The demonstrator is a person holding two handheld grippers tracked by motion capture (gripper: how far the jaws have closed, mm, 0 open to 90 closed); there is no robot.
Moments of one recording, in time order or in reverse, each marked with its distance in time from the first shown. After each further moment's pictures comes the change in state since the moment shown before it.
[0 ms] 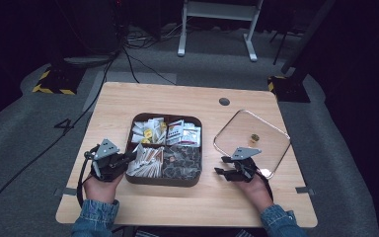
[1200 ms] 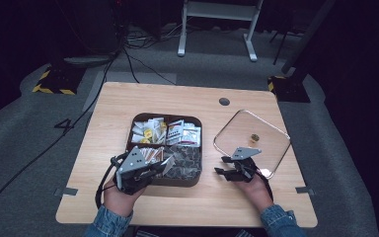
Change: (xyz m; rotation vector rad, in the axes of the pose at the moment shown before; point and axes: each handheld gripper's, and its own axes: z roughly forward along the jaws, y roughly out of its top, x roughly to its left) left arm -0.077 0.024 0.000 0.006 -0.222 0.213; right arm 0.000 0.000 0.000 0.000 0.001 0.001
